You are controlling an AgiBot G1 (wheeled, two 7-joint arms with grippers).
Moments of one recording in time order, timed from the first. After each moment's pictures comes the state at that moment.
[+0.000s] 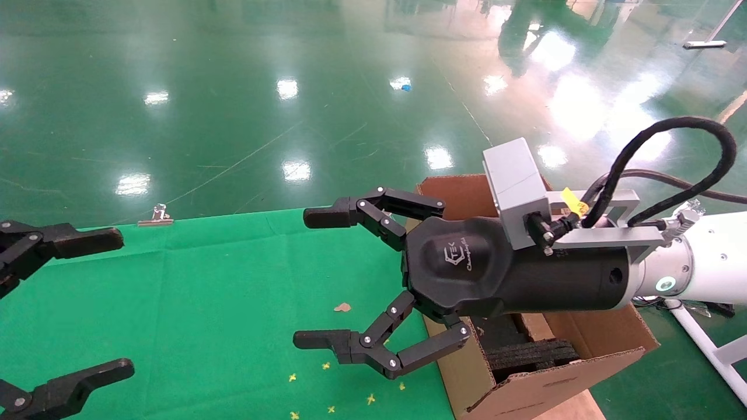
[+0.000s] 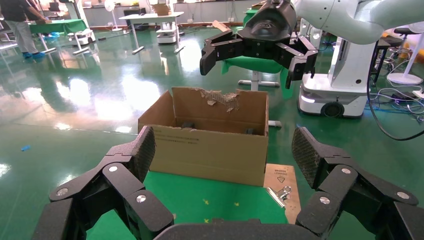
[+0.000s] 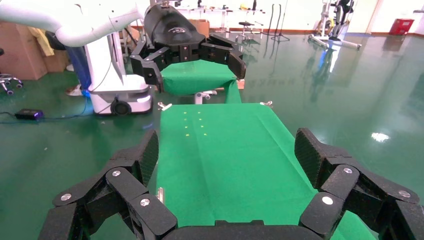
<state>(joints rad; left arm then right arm) -1.08 0.60 0.30 -1.28 0.72 1.49 -0.18 1.07 -0.61 -0.28 1.28 -0.73 -1.50 0.19</state>
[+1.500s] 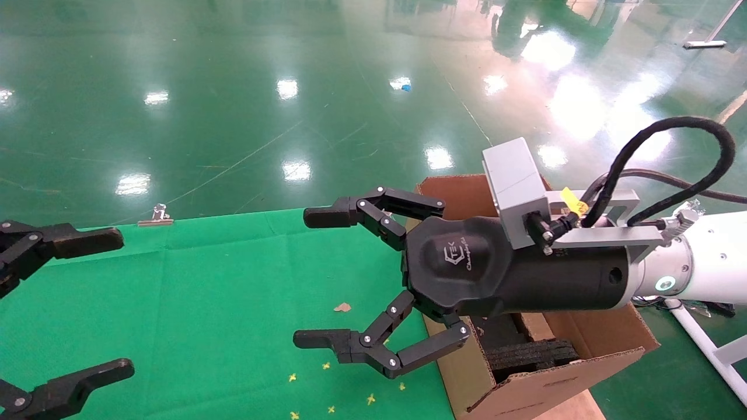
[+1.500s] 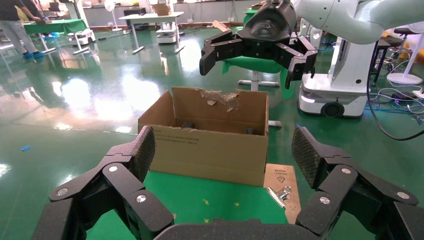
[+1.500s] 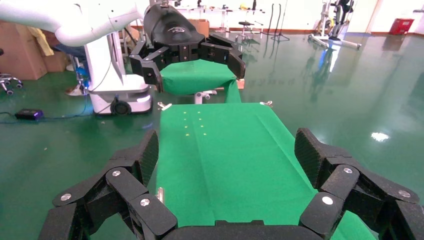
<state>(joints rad) -1.08 0.60 0.30 -1.28 0.72 1.49 -0.18 1.07 -0.61 -0.28 1.28 -0.73 -1.50 0.19</state>
